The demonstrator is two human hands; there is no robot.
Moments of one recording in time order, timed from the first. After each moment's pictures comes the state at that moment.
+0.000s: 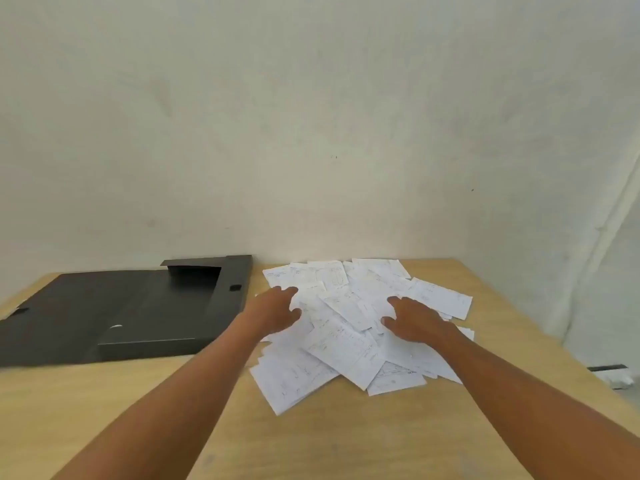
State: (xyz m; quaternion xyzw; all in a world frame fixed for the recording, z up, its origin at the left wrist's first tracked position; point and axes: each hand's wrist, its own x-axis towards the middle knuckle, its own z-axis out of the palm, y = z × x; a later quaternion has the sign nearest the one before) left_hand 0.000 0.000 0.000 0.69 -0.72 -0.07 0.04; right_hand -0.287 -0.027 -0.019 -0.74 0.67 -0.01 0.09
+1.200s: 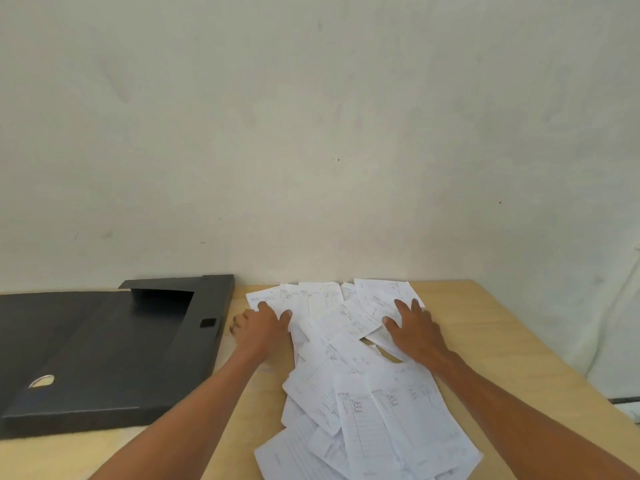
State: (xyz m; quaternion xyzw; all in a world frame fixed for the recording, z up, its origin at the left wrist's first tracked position) left_hand 0.001 -0.121 -0.059 0.80 -0.54 -0.18 0.18; right_hand -0.286 -0.139 -0.053 -0.67 0.72 -0.12 0.12
